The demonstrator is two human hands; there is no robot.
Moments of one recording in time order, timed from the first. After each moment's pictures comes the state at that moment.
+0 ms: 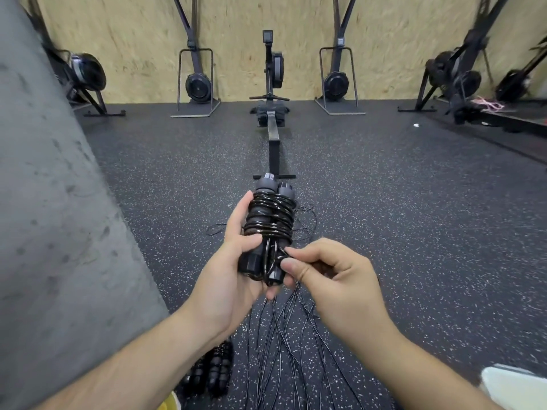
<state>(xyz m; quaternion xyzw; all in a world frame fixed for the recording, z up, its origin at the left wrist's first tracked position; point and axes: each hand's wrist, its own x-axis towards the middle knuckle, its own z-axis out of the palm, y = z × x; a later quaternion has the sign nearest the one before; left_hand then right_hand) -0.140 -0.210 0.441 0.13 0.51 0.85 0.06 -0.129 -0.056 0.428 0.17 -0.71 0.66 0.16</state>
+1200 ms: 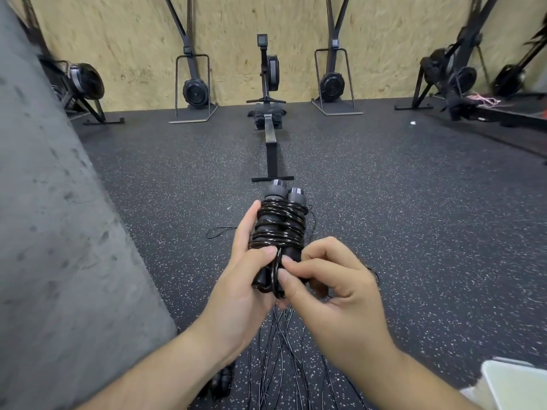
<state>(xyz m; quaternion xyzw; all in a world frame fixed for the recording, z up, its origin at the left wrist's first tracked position) -0.115 -0.187 0.442 0.11 0.51 0.85 0.07 -0.105 -0.054 0.422 0.22 -0.71 0.61 0.27</state>
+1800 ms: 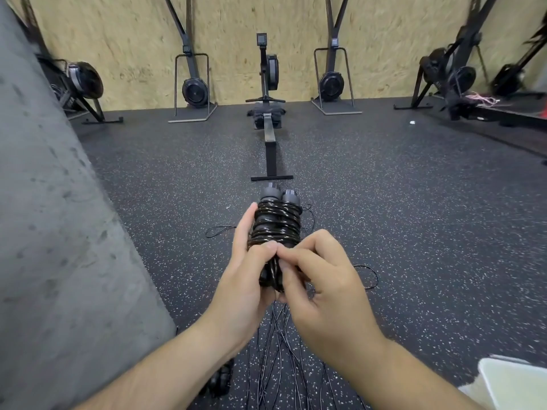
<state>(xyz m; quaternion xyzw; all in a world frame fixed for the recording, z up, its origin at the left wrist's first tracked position) -0.123 -0.178 0.439 0.08 0.54 0.84 0.04 -0.112 -0.055 0.420 0.26 -0.78 0.47 0.32</state>
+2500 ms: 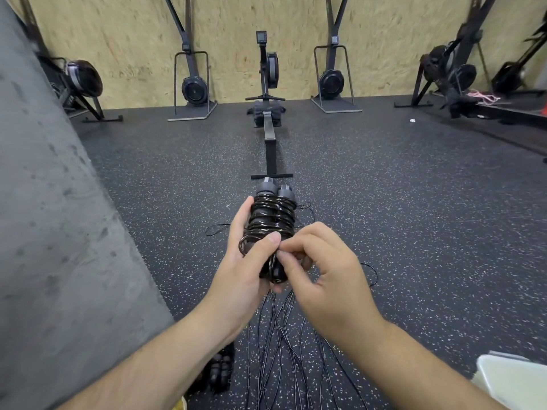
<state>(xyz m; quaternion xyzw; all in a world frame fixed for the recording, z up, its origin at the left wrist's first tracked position) -0.128 -0.179 0.437 0.08 0.55 0.83 0.01 -0.123 -0.050 0.426 0.25 -0.78 0.49 0.28</state>
